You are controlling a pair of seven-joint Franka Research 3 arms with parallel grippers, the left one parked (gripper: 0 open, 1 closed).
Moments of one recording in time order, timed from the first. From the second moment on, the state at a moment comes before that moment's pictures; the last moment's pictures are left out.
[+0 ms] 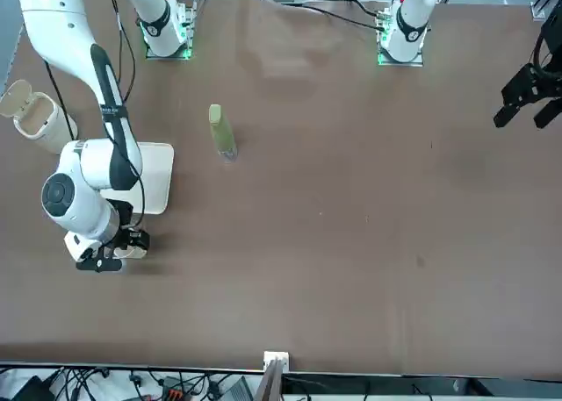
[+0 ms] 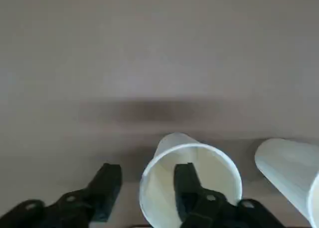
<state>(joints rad) 0.11 0.62 -0.06 -1.60 -0.01 2.29 0.08</state>
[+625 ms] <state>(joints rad) 0.10 0.62 -0.07 -1.59 0.00 2.27 0.08</state>
